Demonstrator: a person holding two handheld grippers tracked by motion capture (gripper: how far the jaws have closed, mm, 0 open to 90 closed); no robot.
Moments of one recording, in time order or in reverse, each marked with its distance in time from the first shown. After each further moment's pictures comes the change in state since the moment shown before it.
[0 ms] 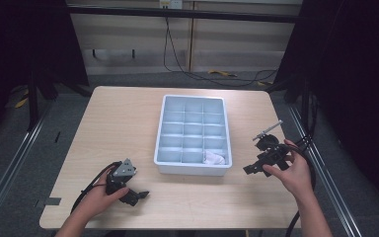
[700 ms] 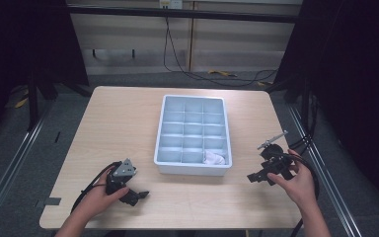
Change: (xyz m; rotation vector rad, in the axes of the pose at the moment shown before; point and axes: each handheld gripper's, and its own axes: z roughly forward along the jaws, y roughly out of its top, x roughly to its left) left arm 0.000 0.000 0.000 0.000 -0.001 0.002; right arm -0.006 -0.030 0.013 -0.005 0.002 0.028
